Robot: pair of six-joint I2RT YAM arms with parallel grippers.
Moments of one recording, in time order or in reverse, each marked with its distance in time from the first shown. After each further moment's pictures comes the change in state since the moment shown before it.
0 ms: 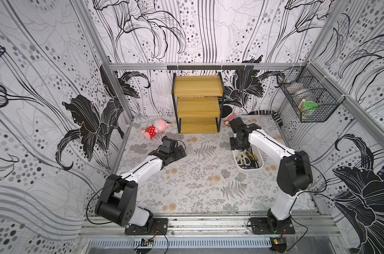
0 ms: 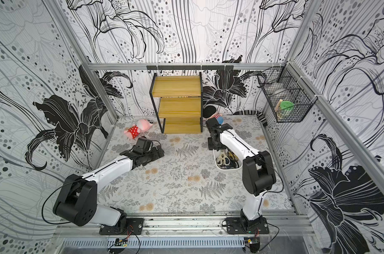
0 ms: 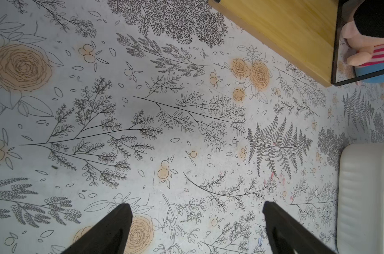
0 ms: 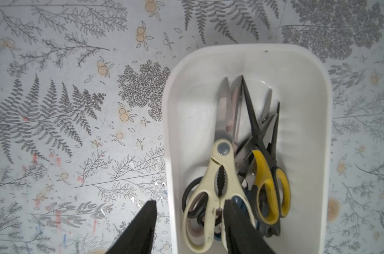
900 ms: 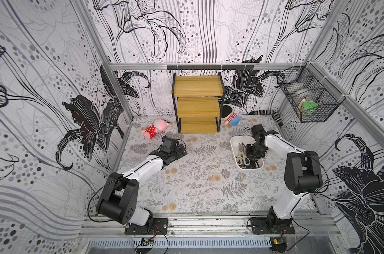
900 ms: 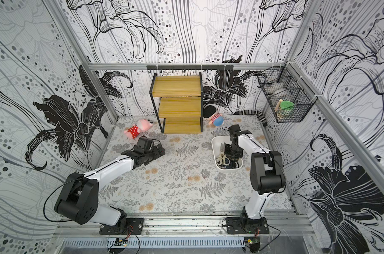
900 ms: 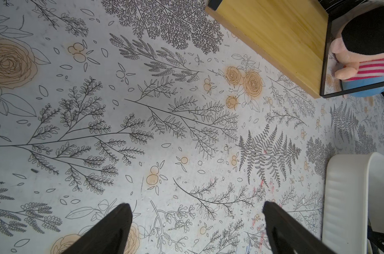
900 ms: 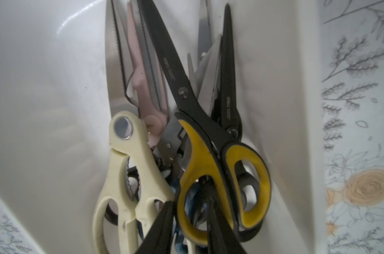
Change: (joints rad) left arm -0.006 0.013 0.000 0.039 -0.003 -0.061; right arm -0.269 0.004 -0.222 0.082 -0.231 -0.010
